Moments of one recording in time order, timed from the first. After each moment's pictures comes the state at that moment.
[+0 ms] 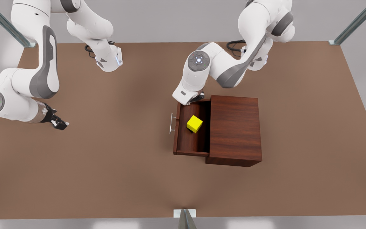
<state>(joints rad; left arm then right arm) -0.65 0.53 -0.18 -1.12 0.00 1.69 -0.95 -0.08 0.19 0.01 -1.65 0.02 1.61 0.66</state>
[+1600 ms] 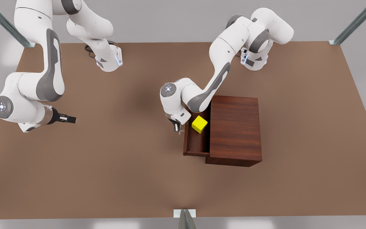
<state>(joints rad) -0.84 0.85 0.01 -1.13 0.21 2.00 -2.56 -0.07 0.21 0.02 -1.64 0.02 1.59 0.15</state>
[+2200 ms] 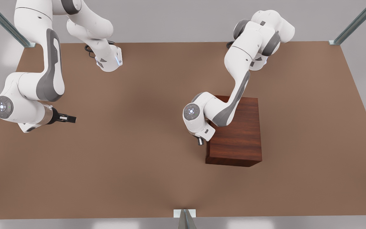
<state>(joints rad) -0.67 0.82 0.01 -1.15 0.18 1.88 -2.43 -0.07 0.21 0.02 -1.64 0.01 1.59 0.12</state>
